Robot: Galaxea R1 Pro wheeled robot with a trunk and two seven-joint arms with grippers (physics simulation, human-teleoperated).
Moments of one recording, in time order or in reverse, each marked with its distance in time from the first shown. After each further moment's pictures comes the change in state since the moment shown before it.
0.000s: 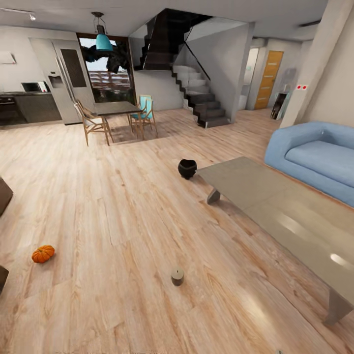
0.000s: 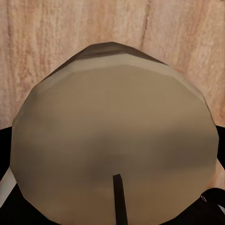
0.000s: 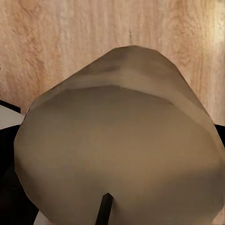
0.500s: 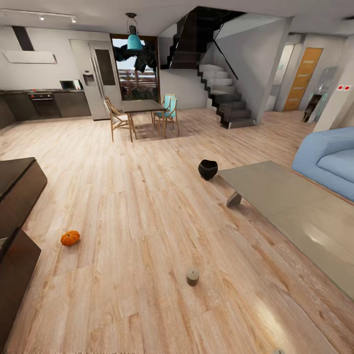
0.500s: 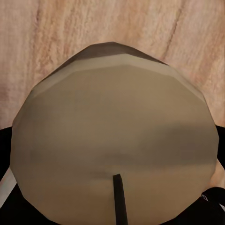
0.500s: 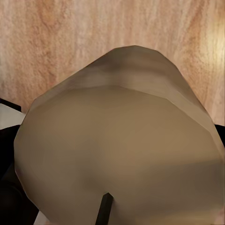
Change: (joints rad) left arm 0.000 0.000 -0.001 0.000 0.000 0.000 0.000; right arm 0.001 0.000 0.000 0.001 0.000 -0.001 -0.001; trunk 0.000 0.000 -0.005
